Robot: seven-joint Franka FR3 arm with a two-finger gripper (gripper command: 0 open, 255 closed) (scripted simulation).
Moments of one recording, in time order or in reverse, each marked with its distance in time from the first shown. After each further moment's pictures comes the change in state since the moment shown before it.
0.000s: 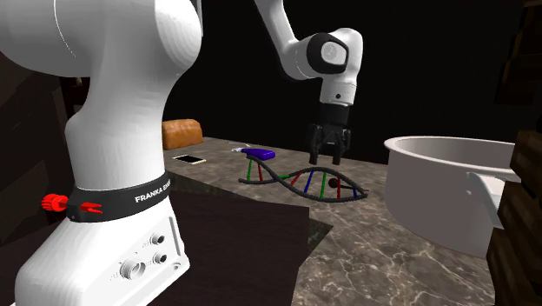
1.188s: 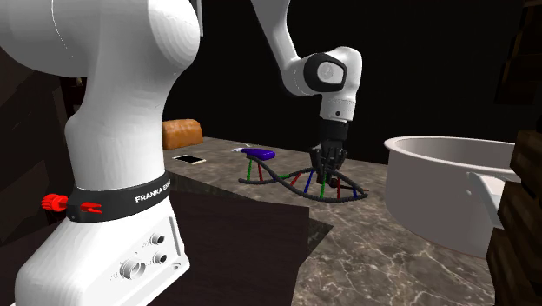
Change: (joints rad) arm -0.061 0.116 0.078 0.018 0.116 0.068 -0.088
